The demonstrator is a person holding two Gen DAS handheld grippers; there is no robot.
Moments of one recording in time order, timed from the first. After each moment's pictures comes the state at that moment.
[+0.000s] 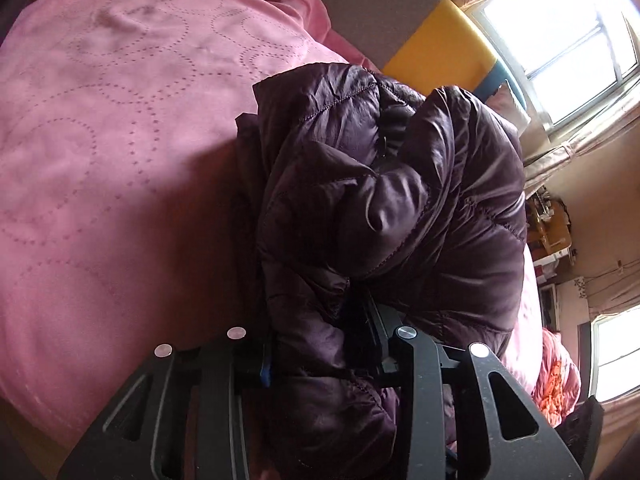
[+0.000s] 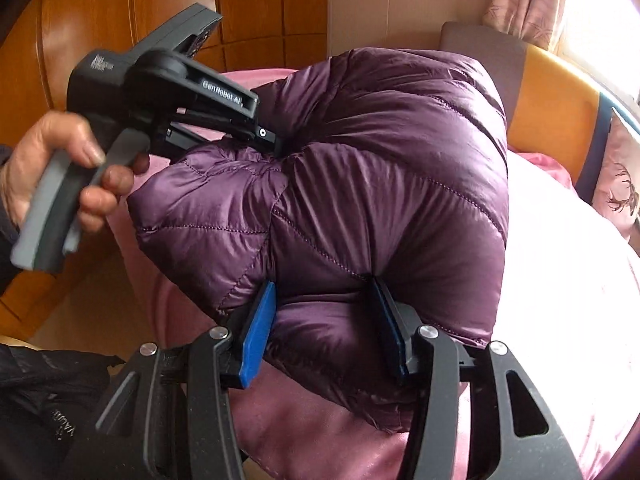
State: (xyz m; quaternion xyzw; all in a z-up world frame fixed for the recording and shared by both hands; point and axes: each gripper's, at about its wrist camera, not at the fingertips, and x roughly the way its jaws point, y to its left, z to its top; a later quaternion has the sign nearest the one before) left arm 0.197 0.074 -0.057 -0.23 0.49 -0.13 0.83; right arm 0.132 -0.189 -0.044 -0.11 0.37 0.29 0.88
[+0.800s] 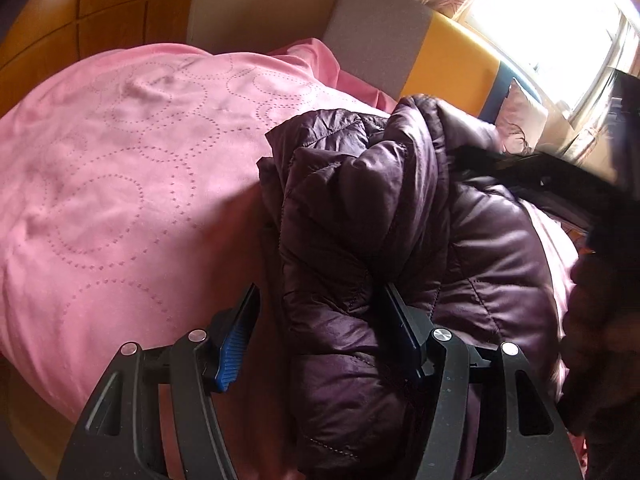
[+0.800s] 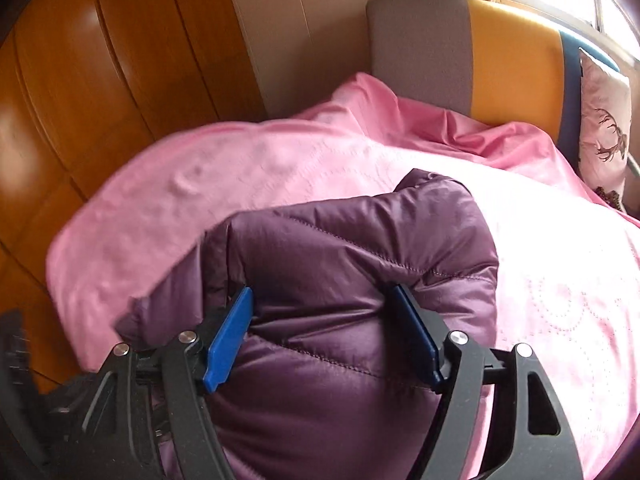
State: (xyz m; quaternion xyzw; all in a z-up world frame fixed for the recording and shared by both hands) left arm 0.165 0.045 -0.030 -0.13 0.43 -0.05 0.89; right arm 0.348 -0.165 0.010 0.01 0.41 0.20 0.89
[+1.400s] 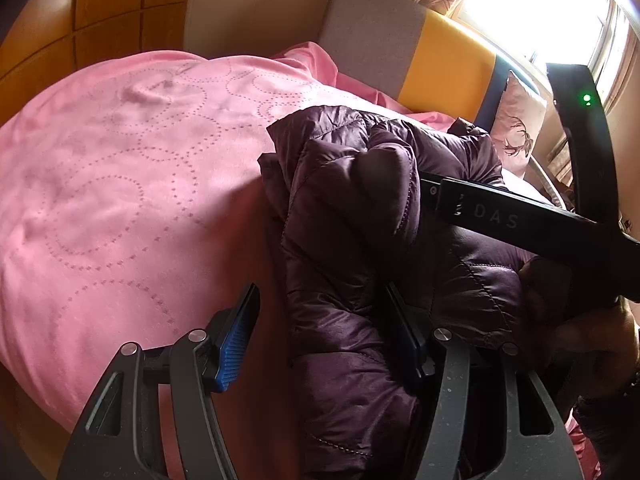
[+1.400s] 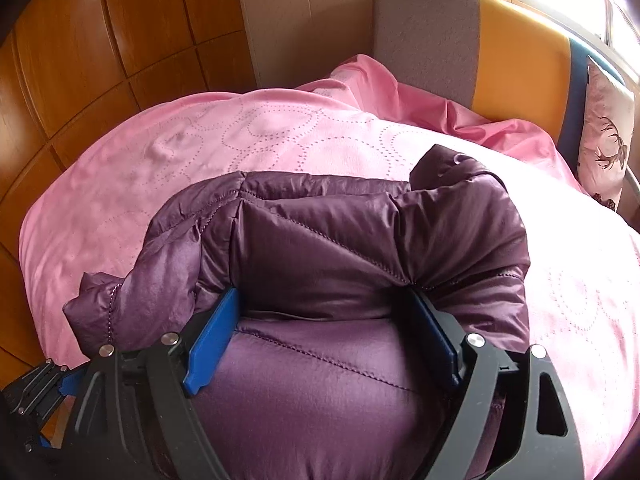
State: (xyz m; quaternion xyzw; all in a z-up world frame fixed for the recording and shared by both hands) left arm 0.164 0.044 -0.048 -0.11 0.42 -0.05 0.90; right arm 0.325 -0.142 -0.043 -0.02 0.42 0.18 0.89
